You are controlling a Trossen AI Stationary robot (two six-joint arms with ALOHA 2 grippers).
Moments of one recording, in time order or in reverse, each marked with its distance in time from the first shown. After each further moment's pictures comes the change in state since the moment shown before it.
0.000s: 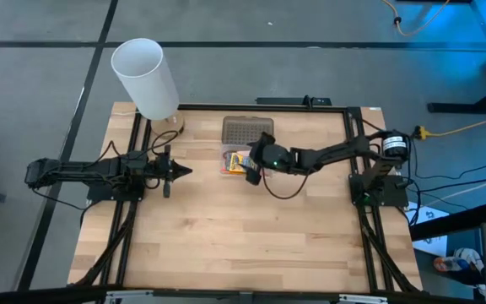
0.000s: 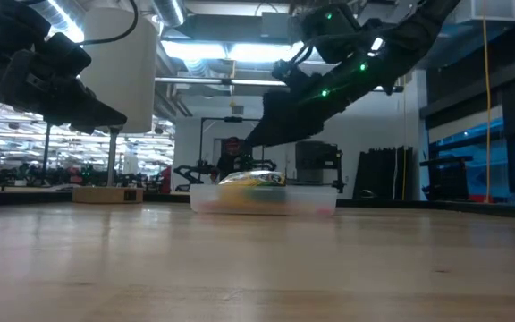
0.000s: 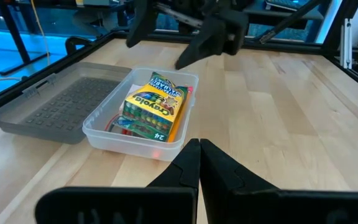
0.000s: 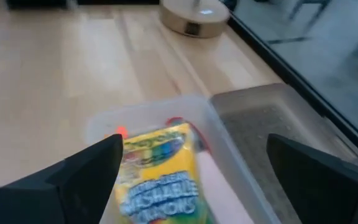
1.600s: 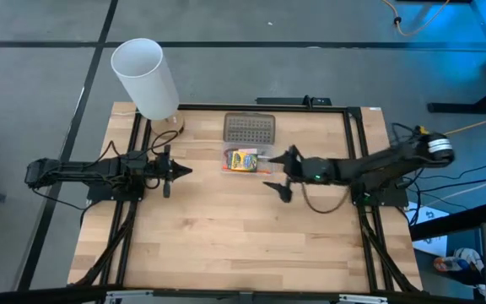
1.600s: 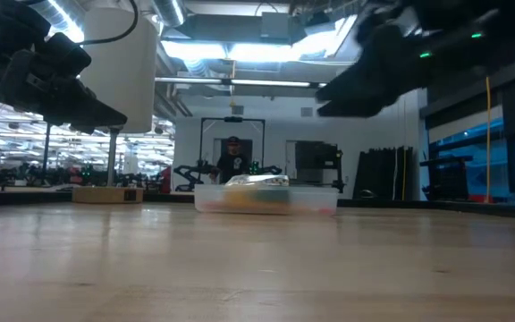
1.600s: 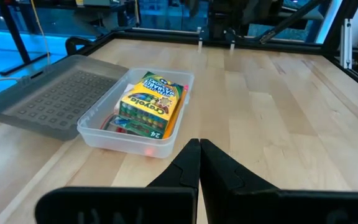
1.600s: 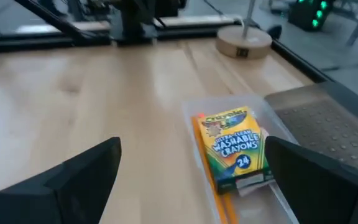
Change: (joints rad) left arm 0.000 0.000 0.000 0.000 0.000 0.000; right arm 0.148 -0.426 -0.386 0.100 -0.078 0.080
